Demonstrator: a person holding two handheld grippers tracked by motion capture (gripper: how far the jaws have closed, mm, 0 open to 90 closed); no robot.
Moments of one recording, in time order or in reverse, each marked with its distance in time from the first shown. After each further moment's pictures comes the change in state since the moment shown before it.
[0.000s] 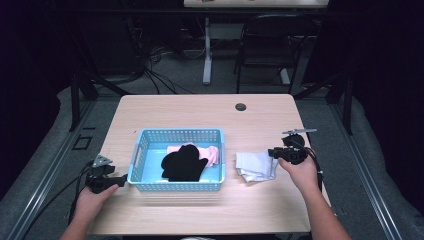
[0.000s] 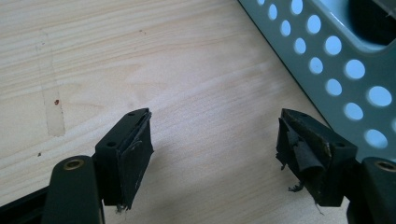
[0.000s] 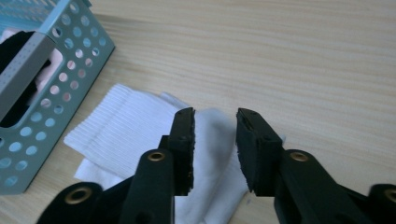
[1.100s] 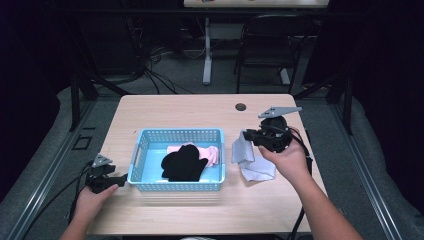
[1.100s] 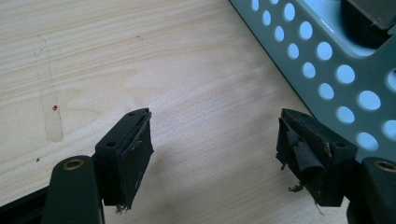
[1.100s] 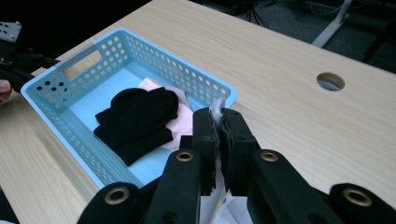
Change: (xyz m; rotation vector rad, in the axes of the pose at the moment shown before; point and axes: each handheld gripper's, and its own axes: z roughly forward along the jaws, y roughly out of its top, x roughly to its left) left arm -0.001 0.001 -0.001 -0.011 -0.009 0.010; right arm 0.107 0.061 -0.071 -0.131 0.170 -0.301
